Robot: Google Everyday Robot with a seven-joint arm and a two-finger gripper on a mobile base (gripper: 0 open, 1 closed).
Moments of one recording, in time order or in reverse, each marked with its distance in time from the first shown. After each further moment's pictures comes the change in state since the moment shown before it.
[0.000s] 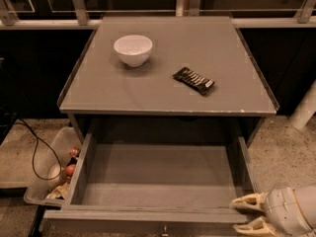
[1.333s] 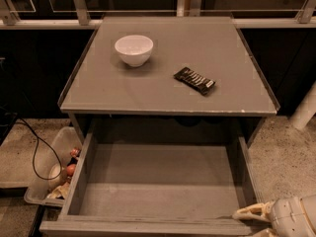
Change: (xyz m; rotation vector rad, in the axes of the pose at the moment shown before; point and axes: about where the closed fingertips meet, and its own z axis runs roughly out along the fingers) arm -0.001 0.025 -0.007 -0.019 0.000 -0.002
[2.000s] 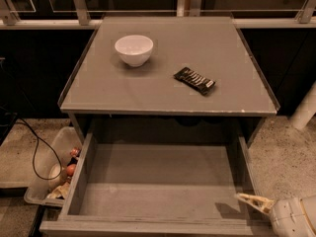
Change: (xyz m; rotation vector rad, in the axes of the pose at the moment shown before) arm 0.000 0.000 0.000 0.000 0.000 0.000
